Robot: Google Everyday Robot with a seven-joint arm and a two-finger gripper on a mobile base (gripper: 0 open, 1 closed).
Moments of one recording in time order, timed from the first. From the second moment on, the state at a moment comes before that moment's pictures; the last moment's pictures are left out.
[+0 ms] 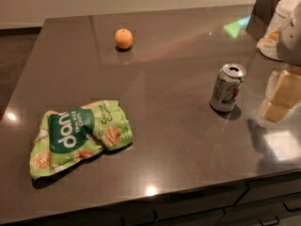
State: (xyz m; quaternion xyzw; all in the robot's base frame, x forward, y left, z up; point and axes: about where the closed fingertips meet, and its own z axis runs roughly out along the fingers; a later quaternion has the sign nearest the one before) arm 0.438 -0.216 0.977 -0.60 0.78 -0.04 0.16
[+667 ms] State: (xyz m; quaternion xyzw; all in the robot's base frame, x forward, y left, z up) arm 0.450 -0.223 0.977 -0.58 0.80 -0.04 0.16
